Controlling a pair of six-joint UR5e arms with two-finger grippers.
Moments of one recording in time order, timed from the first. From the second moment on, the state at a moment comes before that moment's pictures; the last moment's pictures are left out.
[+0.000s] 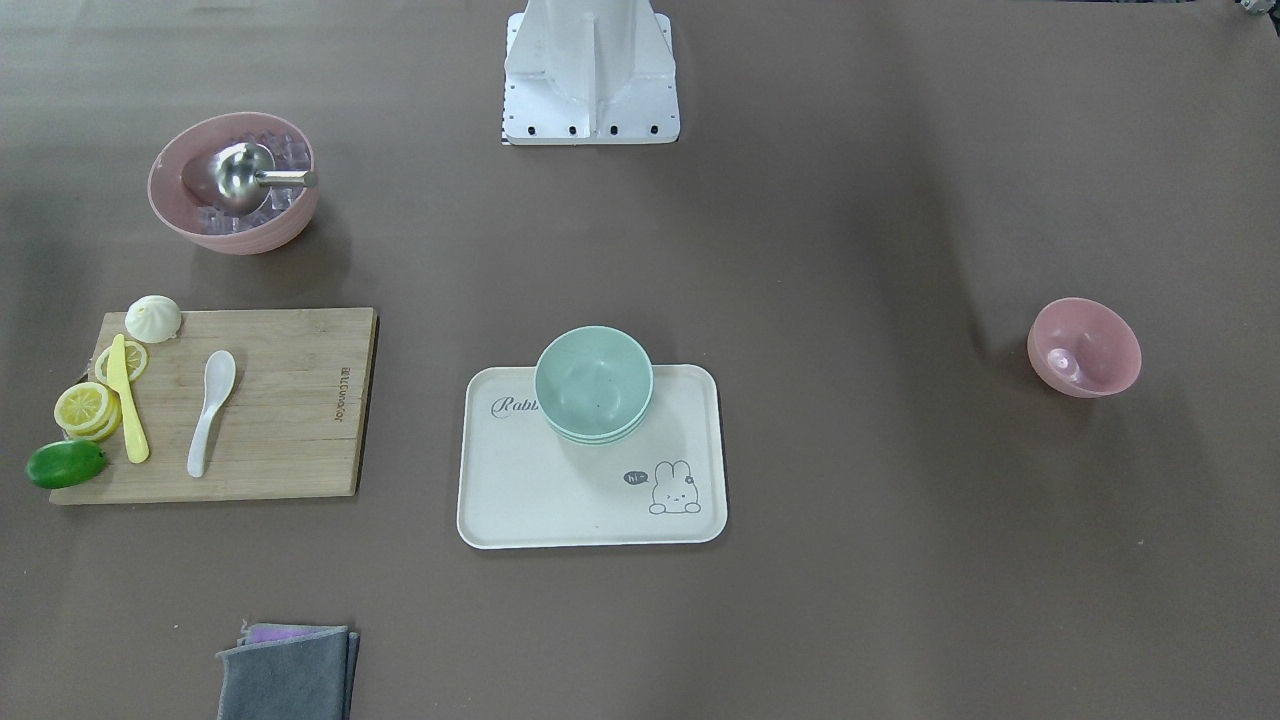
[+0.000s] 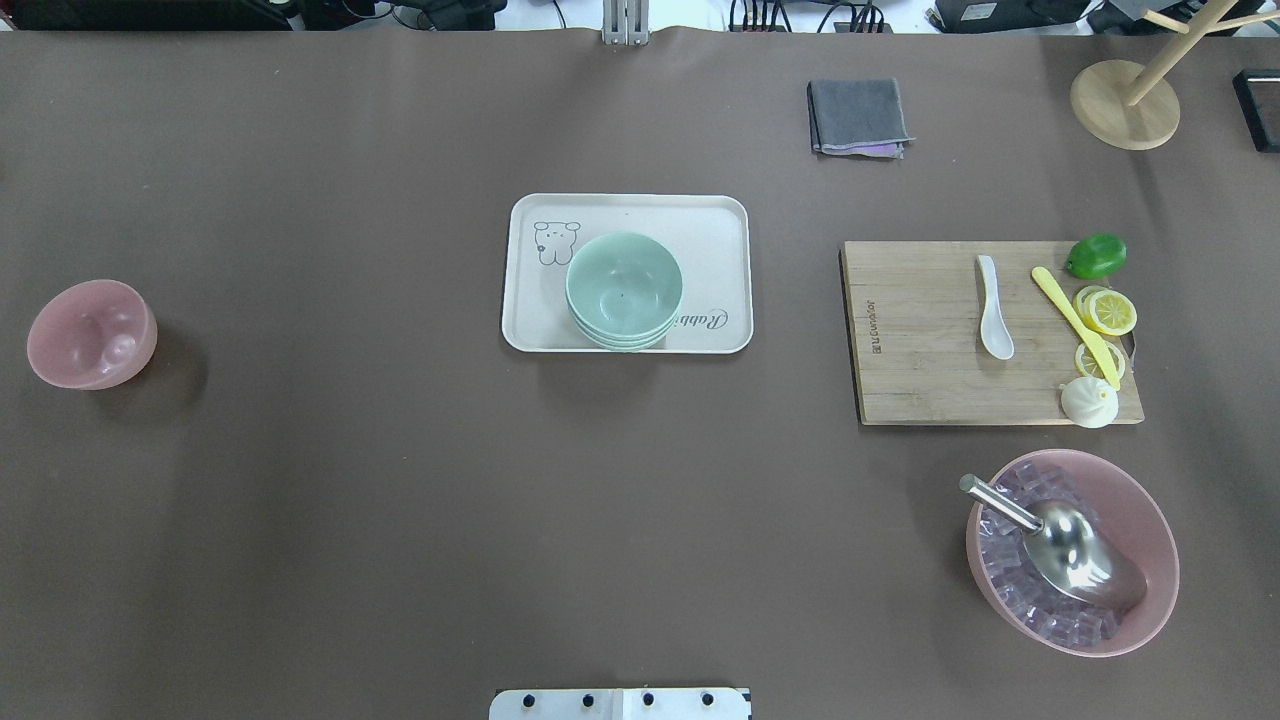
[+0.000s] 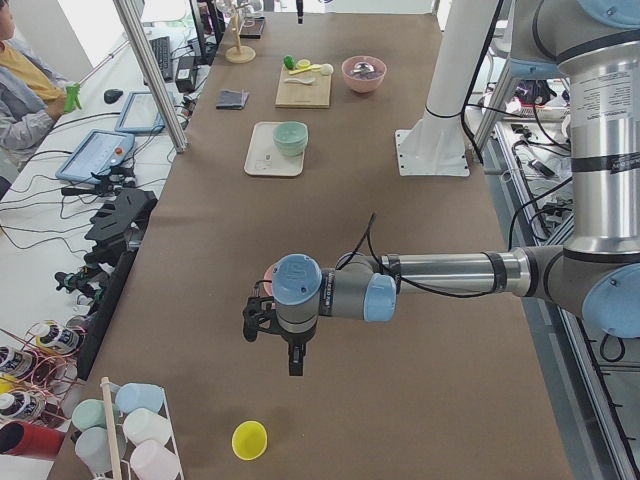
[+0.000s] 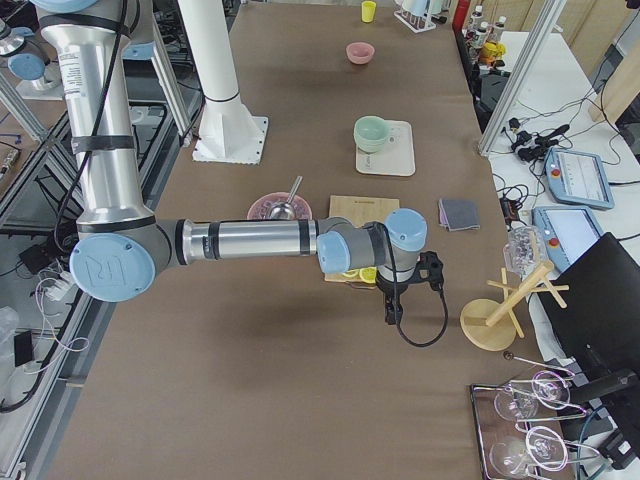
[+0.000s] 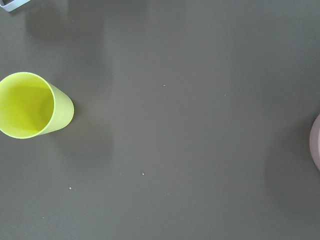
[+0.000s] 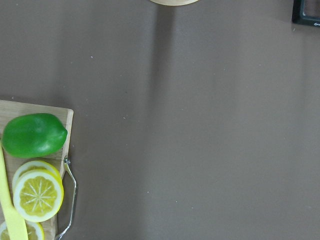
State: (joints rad) left arm -1.58 -1.42 -1.67 -1.70 -2.35 -0.06; right arm 1.43 -1.47 1.53 -1.44 2.31 0.11
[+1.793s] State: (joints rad) left arm -1.58 -1.43 -1.67 -1.74 -2.35 -0.06; right arm 1.43 -1.48 1.54 -1.44 2.31 0.13
